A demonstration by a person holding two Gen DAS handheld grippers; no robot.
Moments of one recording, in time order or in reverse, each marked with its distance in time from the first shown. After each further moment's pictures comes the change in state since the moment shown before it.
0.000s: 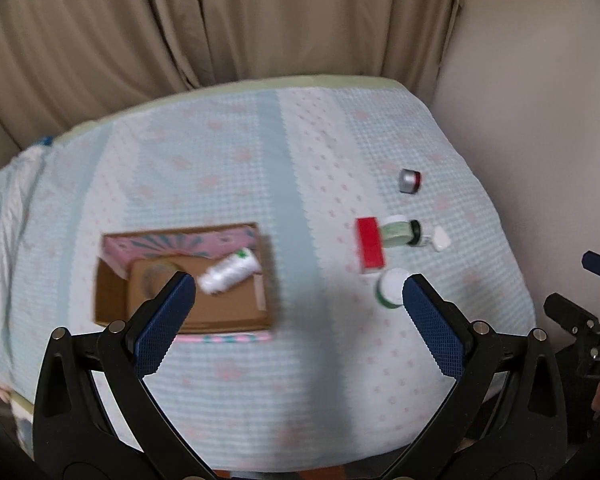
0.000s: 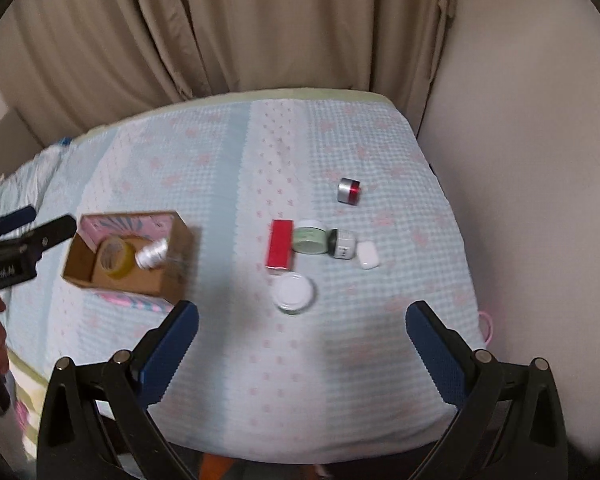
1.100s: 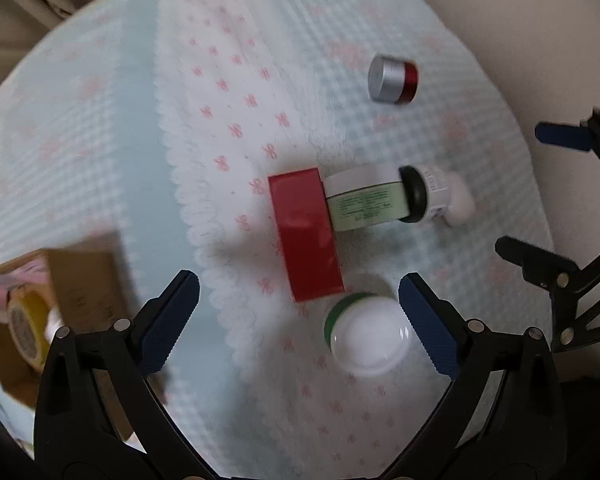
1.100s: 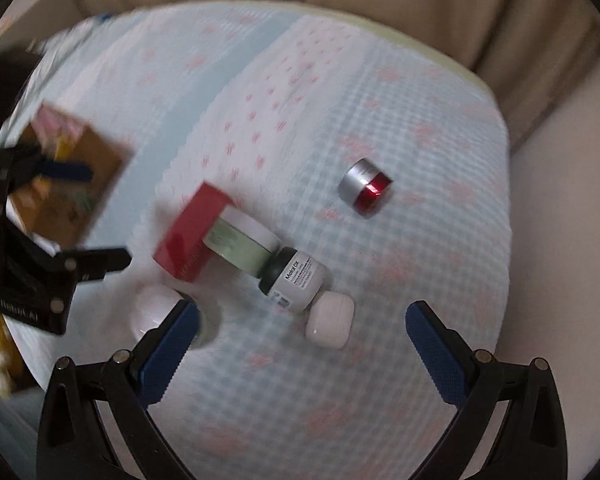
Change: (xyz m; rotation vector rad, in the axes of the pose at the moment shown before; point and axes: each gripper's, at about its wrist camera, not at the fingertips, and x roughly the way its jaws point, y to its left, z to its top) left arm 0.290 -0.112 0.028 0.124 0.392 -0.116; right arm 0.250 -0.082 0.072 -0.458 0.227 0.158
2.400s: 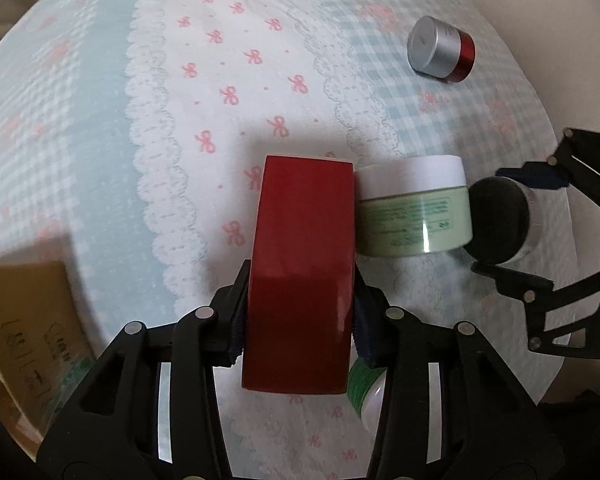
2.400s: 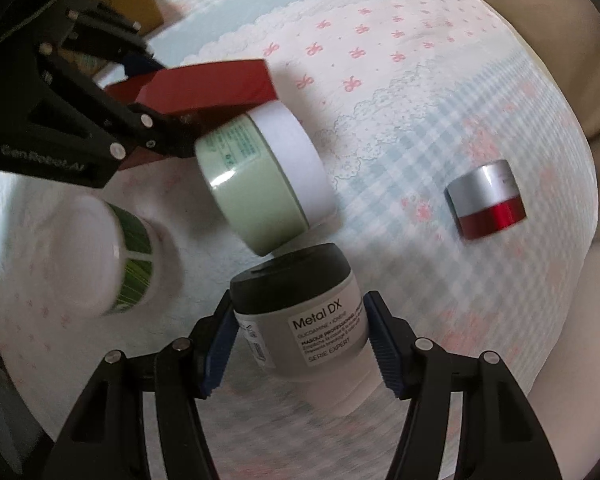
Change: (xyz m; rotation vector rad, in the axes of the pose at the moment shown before) left arm 0.057 0.022 -0.002 -0.051 0.031 -0.020; right arm 0.105 0.023 -0.013 -0.389 0.130 0.056
